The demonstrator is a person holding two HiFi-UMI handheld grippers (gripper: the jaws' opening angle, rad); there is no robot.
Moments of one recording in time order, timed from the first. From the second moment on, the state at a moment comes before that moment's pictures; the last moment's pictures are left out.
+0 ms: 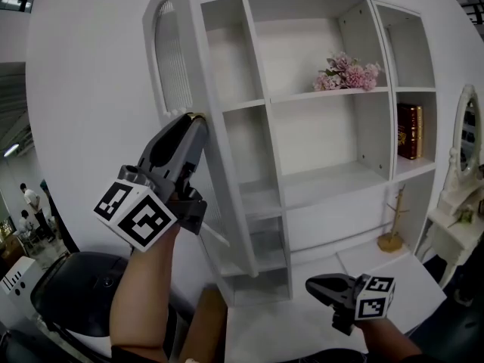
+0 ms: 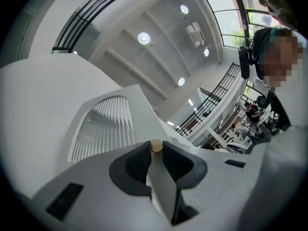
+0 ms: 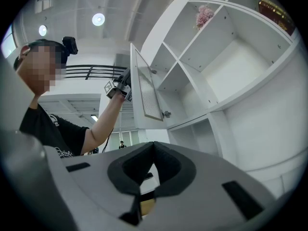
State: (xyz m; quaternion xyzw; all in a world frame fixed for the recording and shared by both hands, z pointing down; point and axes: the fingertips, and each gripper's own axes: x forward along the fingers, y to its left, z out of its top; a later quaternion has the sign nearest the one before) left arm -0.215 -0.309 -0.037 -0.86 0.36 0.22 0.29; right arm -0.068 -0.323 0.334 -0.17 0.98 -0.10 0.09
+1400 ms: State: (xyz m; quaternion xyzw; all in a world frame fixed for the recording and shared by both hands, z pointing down) left arm -0.134 -0.440 -0.037 -0.79 0.48 0.14 0.36; right arm 0.047 -0.390 0.341 -0.20 0.97 -0.10 0.12
